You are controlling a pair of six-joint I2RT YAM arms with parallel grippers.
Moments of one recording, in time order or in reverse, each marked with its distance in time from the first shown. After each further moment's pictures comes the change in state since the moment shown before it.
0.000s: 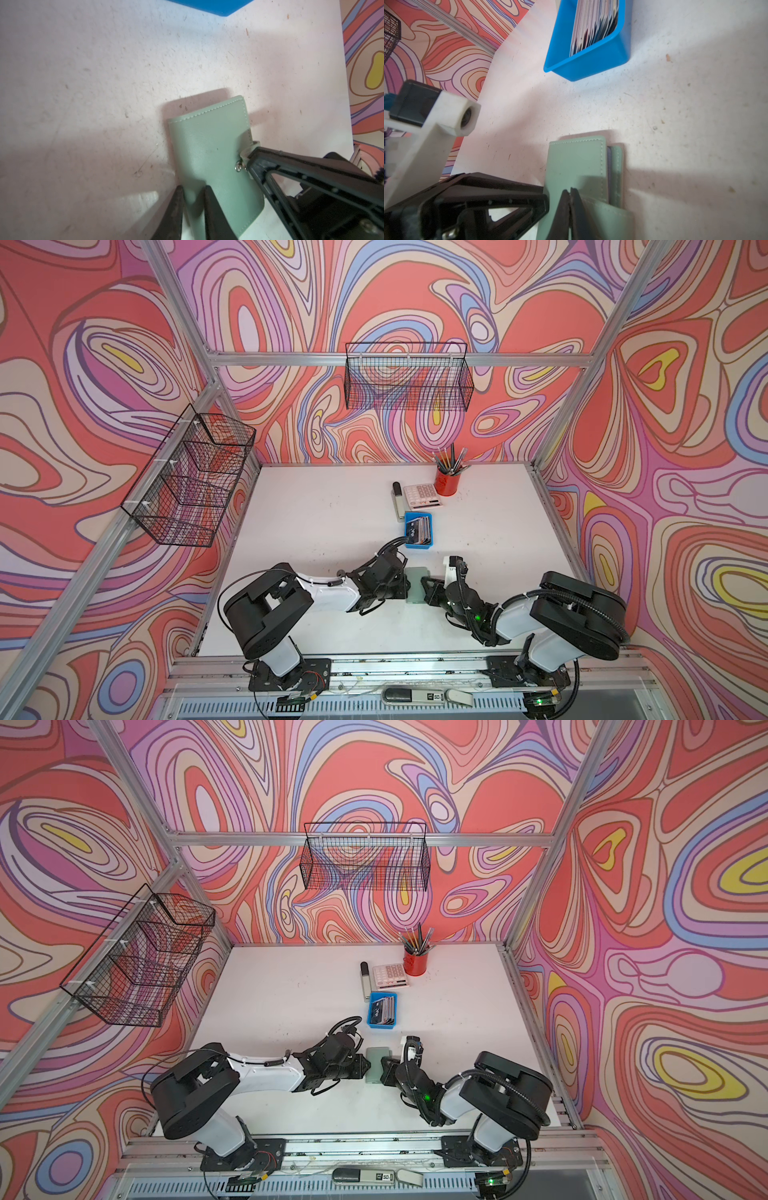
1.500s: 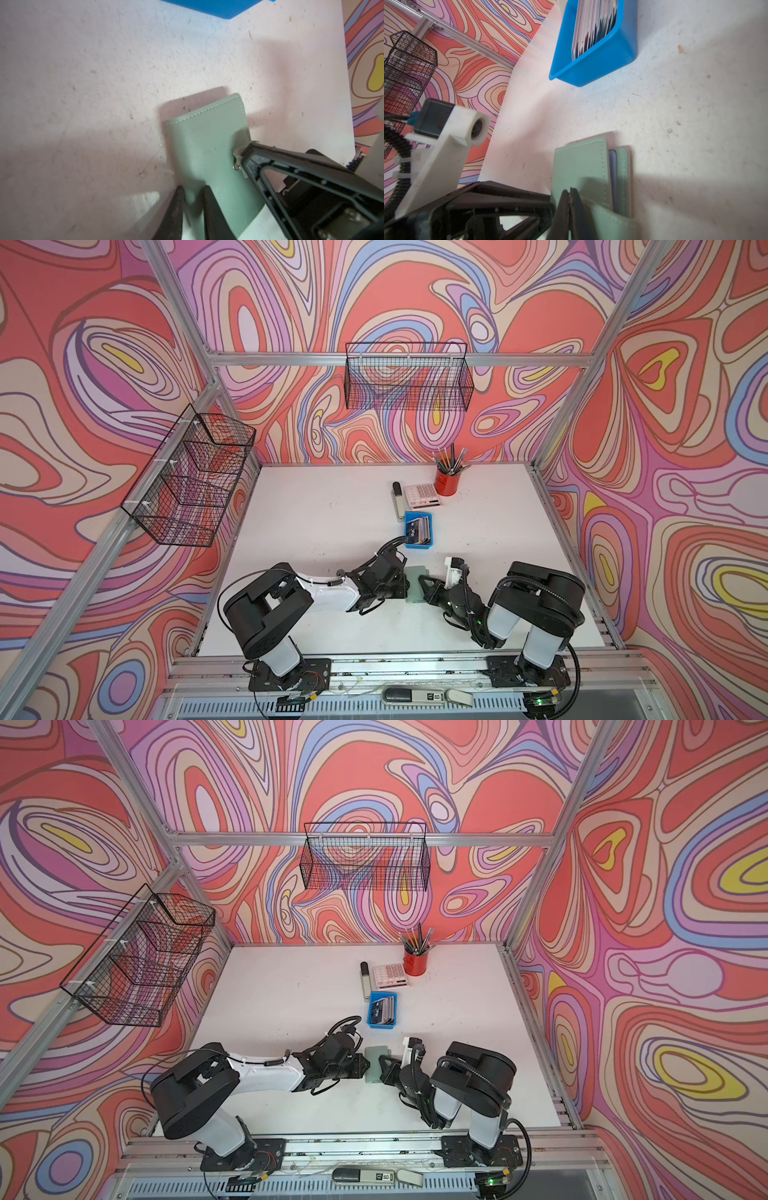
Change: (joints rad) left arm 0.001 0.000 0.000 -0.002 -0.005 0.000; right arm -0.018 0.239 -0.039 0.383 -0.031 0.071
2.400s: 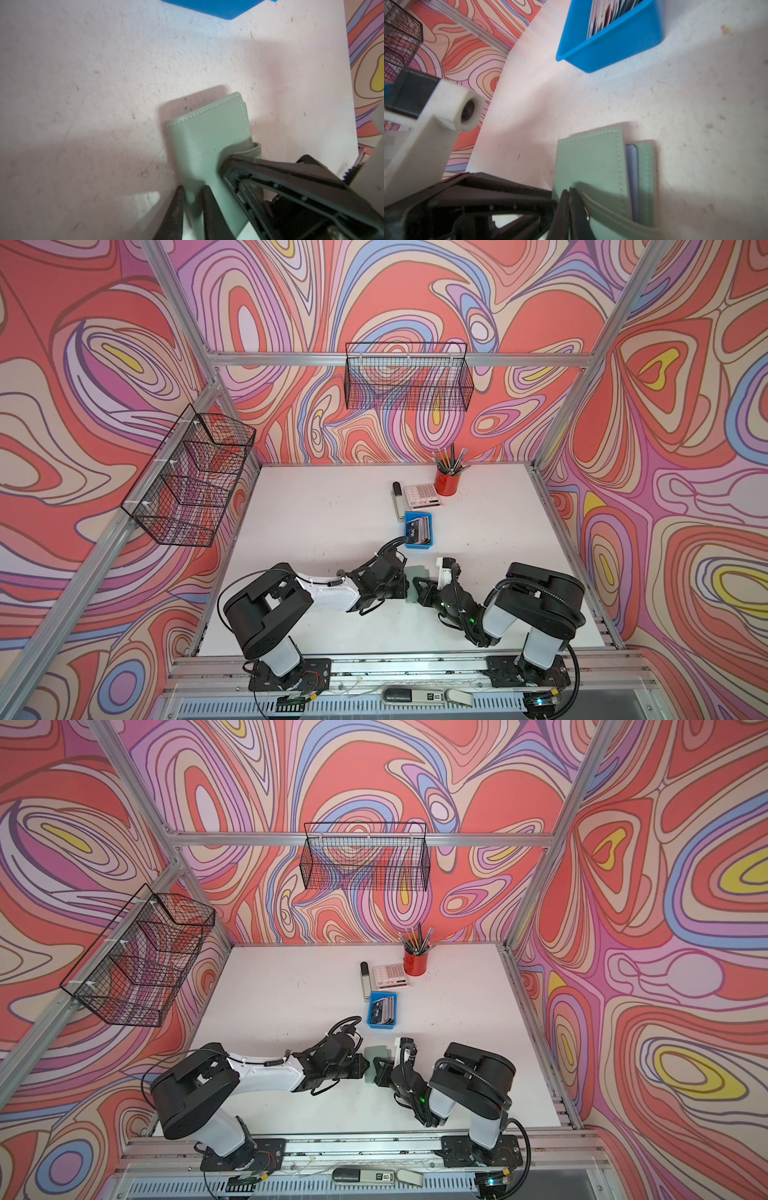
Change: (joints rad) left arm 0.000 0.000 0.000 -0.003 -0.011 0.000; right arm 0.040 -0.007 0.058 -0.145 0.011 -0.050
